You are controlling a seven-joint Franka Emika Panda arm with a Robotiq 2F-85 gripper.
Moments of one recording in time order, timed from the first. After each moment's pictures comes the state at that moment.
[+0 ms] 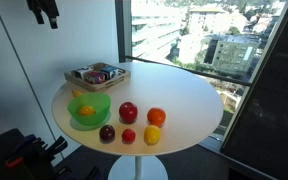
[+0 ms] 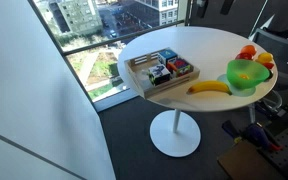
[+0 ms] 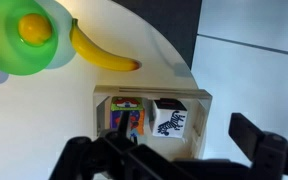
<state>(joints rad) 0.16 -0.36 0.24 -2.23 0.19 1.96 0.29</state>
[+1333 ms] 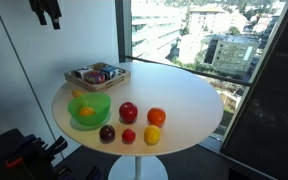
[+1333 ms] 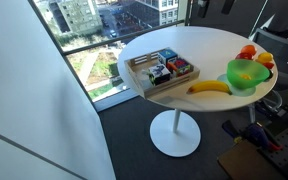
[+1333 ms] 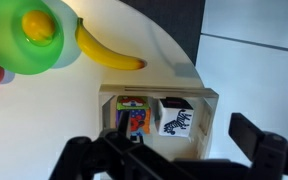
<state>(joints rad) 0.15 -0.35 0.24 -2.23 0.18 1.96 0.29</state>
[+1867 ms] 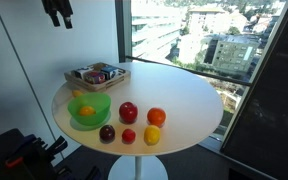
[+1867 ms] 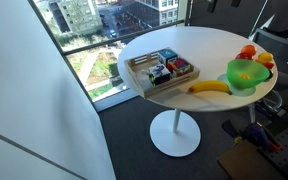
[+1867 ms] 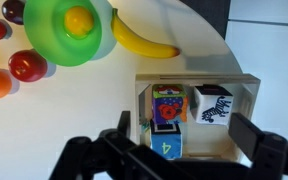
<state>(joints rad) 0.09 -0.35 0.22 -2.23 0.06 1.96 0.34</state>
